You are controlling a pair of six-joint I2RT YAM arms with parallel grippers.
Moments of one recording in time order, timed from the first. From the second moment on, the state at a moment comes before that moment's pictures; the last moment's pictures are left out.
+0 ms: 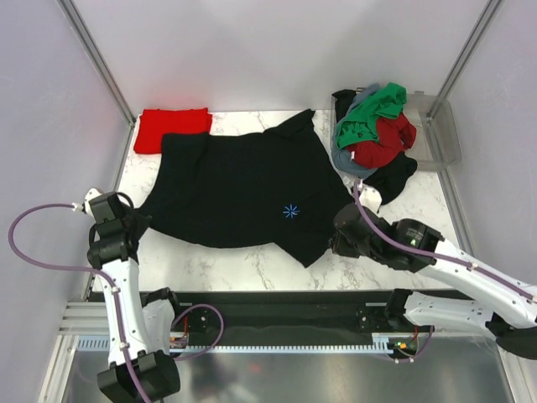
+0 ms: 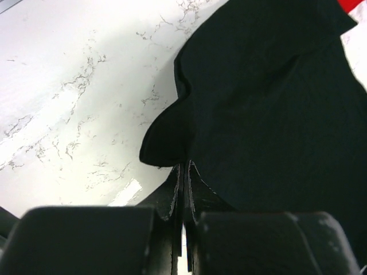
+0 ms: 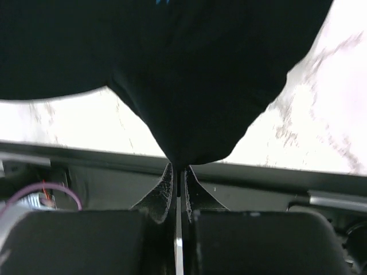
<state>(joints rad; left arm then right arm) 0.38 0.72 0.76 -0.72 -0.05 -0.63 1.02 0.93 1.02 -1.03 0.33 1.07</state>
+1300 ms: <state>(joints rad) 0.36 1.86 1.37 -0.63 0.20 -0.48 0.45 2.00 1.91 -0.84 0.34 0.49</state>
